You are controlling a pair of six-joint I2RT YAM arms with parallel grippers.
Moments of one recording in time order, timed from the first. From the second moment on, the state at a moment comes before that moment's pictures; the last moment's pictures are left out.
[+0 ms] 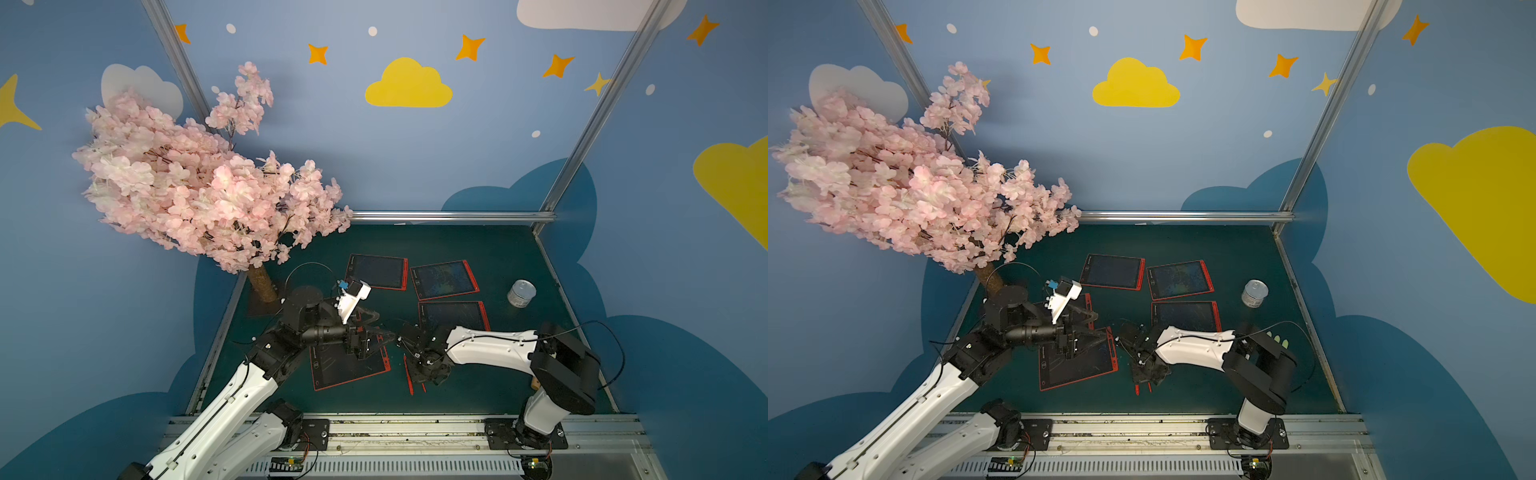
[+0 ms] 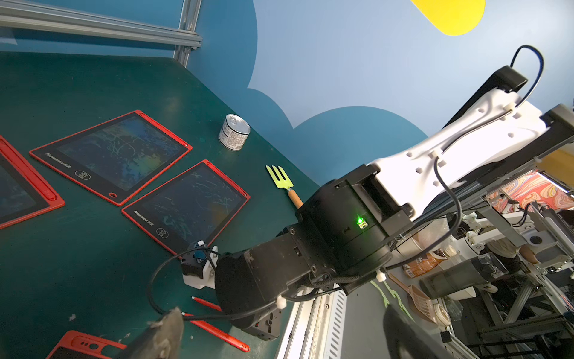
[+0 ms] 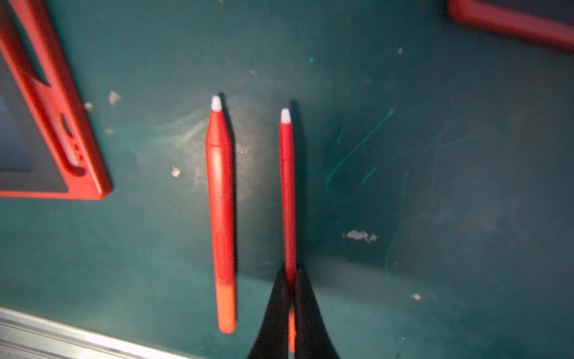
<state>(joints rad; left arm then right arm) -0.51 0.82 0.75 -0.31 0.76 -0.31 1.12 1.68 0.97 -0.74 -0.02 0.80</state>
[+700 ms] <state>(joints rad) -0.53 0.88 0.66 -0.32 0.48 -0.54 0.96 1.31 0.86 -0.66 -0.07 0.64</state>
